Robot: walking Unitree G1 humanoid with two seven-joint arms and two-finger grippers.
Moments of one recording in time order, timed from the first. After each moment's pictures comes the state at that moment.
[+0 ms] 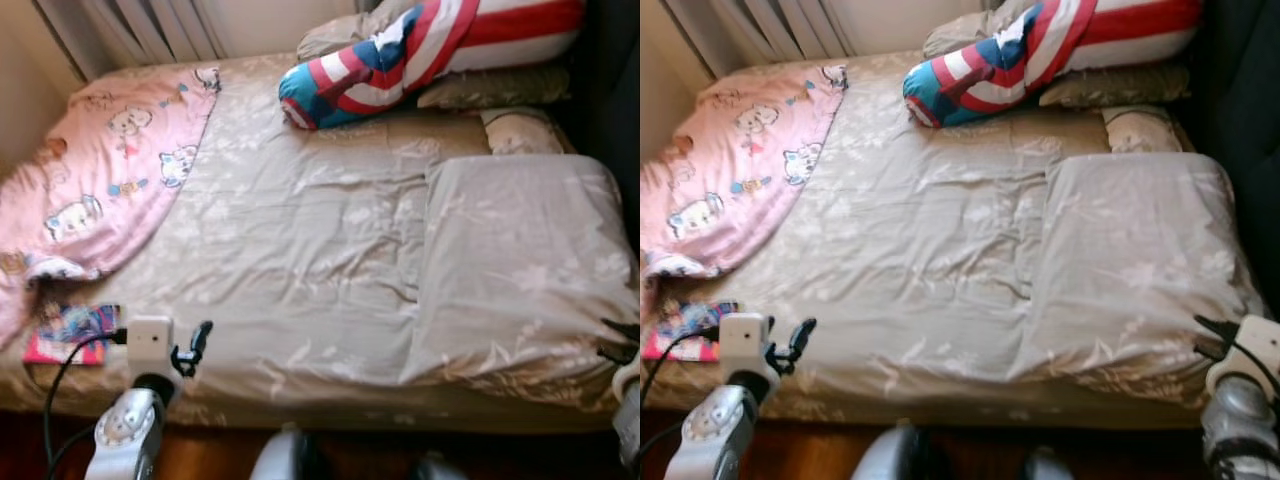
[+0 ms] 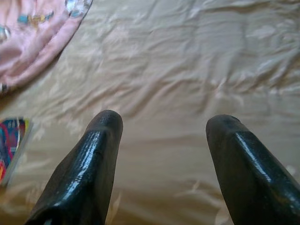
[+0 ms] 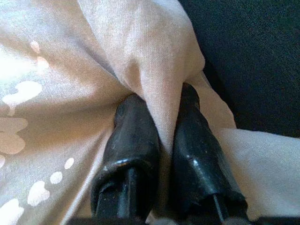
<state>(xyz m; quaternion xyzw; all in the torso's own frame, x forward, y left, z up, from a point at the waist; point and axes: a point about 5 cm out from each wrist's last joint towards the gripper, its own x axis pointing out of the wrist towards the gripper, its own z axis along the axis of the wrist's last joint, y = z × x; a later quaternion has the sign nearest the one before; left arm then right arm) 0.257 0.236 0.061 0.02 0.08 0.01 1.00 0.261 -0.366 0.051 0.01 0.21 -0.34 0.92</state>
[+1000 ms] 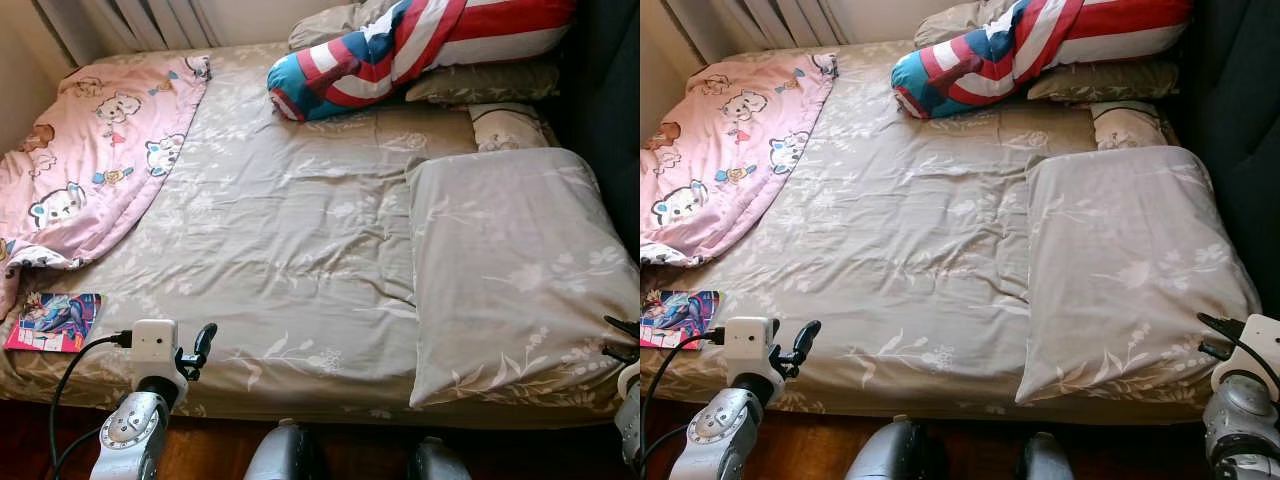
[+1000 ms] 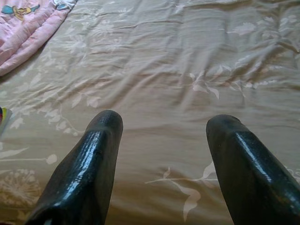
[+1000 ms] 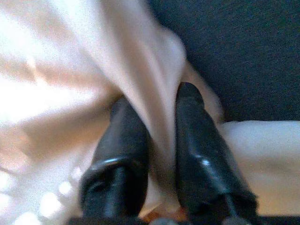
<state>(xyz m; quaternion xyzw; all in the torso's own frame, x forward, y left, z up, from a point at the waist) 0.259 0.227 0.061 0.01 0.08 0.00 1.00 0.257 -0.375 0.056 0.00 0.21 -0.38 0.90</state>
